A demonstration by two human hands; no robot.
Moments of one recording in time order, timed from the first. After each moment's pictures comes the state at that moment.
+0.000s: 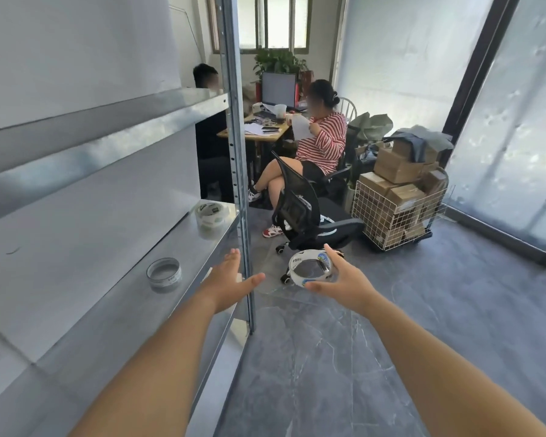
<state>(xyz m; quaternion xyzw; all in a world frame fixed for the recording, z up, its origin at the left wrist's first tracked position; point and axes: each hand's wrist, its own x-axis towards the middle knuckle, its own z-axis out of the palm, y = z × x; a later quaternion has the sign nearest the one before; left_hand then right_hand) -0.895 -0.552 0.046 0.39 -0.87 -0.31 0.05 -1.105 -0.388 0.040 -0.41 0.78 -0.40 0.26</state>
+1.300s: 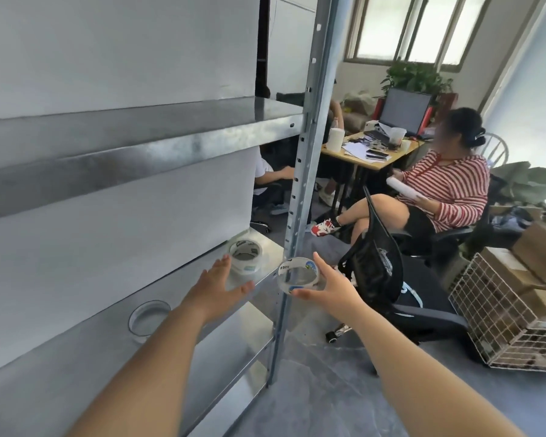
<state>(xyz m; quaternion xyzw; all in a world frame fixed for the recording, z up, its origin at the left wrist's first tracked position) -0.990 -0.726 0.041 0.60 -0.74 -0.28 0.14 -1.232 -0.686 0.046 -0.58 0.69 -0.29 0.33</state>
